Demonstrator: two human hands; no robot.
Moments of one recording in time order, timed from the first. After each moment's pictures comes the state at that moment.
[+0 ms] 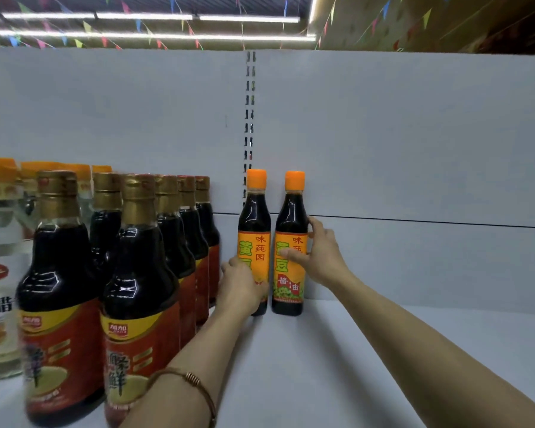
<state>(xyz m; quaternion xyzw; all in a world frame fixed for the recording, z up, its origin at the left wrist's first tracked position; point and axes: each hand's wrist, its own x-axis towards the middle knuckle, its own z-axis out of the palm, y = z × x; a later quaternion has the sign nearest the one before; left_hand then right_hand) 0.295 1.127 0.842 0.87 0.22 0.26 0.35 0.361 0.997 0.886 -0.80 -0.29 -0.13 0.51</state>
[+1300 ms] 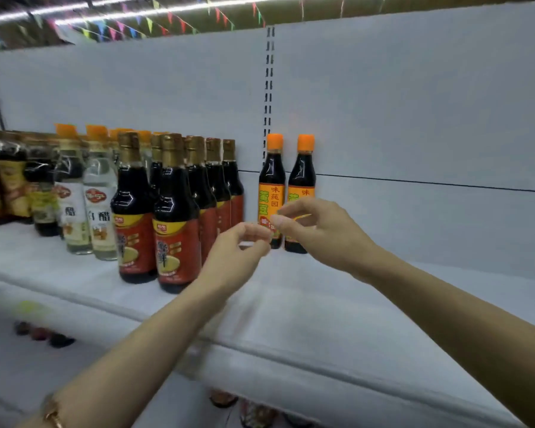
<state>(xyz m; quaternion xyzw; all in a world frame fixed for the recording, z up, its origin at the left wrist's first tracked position) 0.127 1.024 0.855 0.77 0.14 0.34 0.52 0.212 0.897 0.900 -0.75 -0.47 -0.04 0.46</state>
